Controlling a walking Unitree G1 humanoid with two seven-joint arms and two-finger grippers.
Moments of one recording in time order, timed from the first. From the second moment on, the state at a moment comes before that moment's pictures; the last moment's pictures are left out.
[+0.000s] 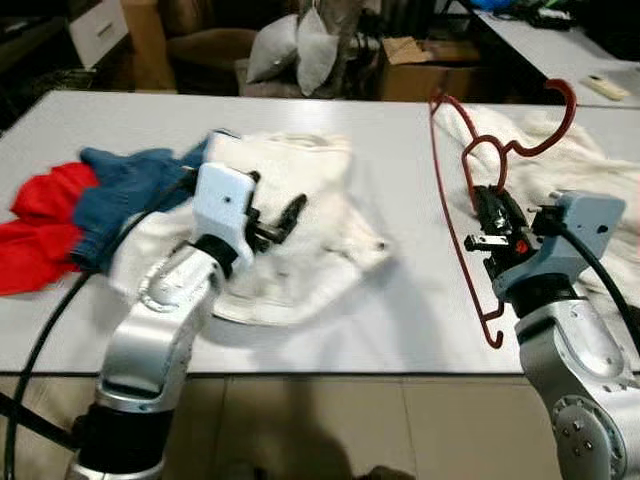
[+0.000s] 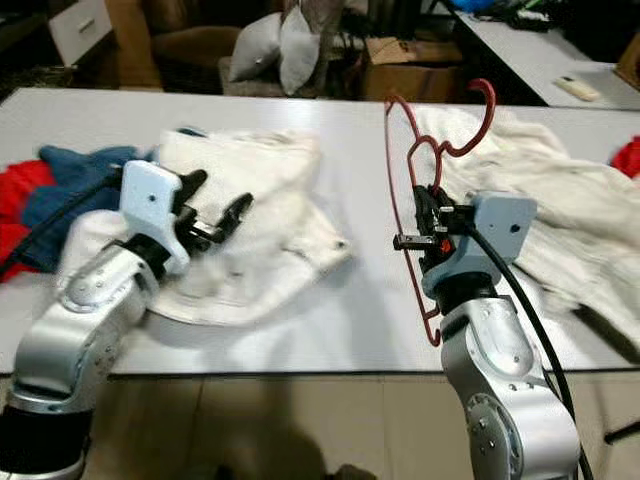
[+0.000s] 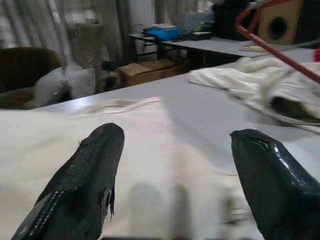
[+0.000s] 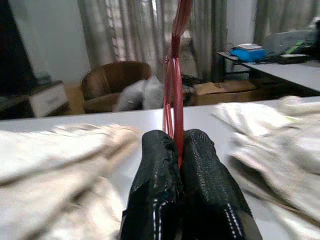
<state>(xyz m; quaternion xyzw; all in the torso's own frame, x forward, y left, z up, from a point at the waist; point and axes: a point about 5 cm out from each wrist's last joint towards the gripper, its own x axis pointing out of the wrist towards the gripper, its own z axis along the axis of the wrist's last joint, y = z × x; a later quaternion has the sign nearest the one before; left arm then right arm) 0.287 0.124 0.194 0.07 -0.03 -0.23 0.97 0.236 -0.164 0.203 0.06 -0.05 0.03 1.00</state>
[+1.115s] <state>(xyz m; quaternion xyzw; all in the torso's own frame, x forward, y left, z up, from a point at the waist) 0.281 0.110 0.197 0.08 -0.03 -0.23 0.97 0.233 -0.167 0.204 0.06 -0.05 0.01 1.00</state>
